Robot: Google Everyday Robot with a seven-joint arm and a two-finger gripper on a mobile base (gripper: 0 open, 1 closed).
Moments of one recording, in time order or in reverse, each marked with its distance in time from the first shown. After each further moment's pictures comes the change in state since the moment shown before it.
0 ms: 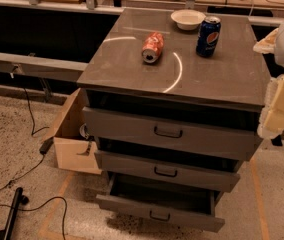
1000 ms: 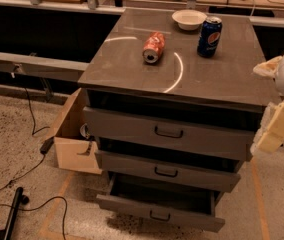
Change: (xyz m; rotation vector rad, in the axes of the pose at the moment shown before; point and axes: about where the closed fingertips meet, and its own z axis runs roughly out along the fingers) arm 0.016 0.012 0.040 -0.001 -0.122 0.057
